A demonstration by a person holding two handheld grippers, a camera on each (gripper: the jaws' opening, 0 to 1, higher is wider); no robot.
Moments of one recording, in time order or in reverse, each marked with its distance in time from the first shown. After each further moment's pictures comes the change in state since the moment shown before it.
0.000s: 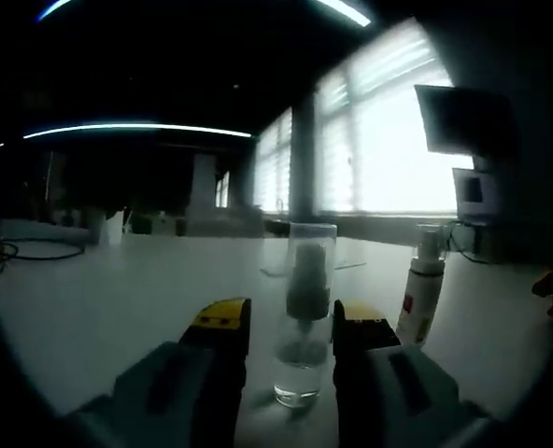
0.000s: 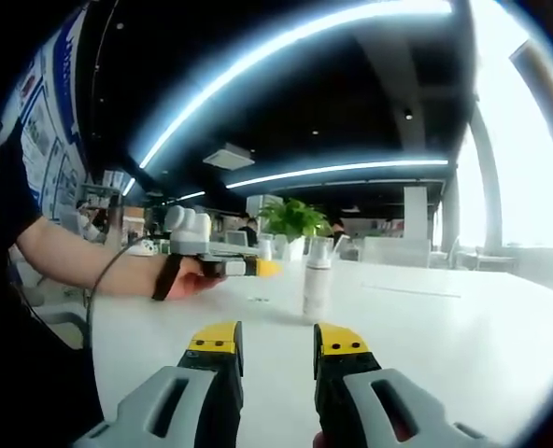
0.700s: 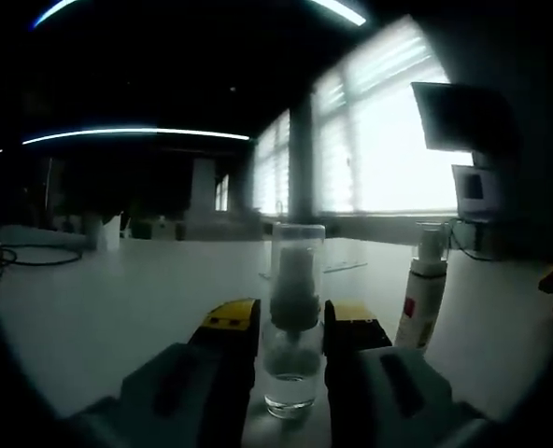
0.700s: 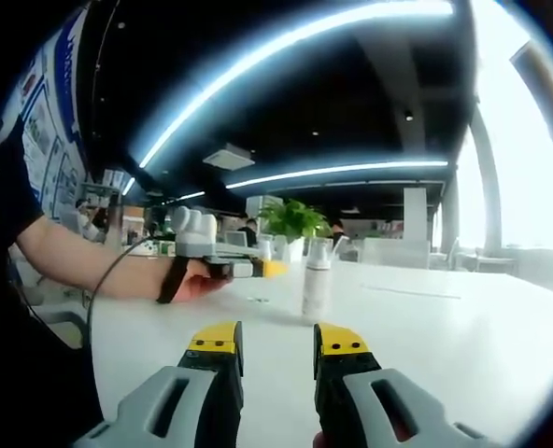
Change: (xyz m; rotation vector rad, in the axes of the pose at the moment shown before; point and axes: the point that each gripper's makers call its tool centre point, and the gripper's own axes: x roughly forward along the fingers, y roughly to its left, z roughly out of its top) left arm 0.010 -0.005 -0.003 0.026 -0.011 -0.003; right arm 0.000 -0.001 0.001 -0.004 -0.005 -0.005
